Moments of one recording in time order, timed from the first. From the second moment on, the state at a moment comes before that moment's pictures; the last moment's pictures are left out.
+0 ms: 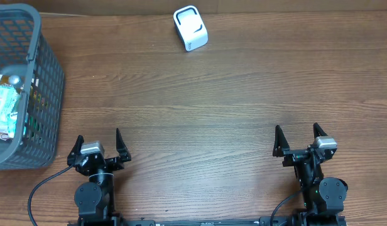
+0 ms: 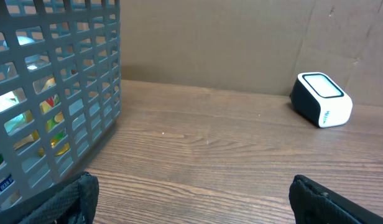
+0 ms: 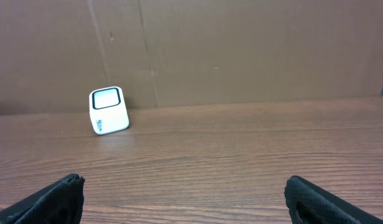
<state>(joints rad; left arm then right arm) 0.06 0.02 0.01 -0.07 -0.11 -0.07 -0.01 0.01 0.02 -0.03 -0.09 0.09</state>
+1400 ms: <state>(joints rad) 0.06 0.02 0.67 -0.10 0.23 -0.07 -0.01 0.01 0.02 -0.03 -0.09 0.09</state>
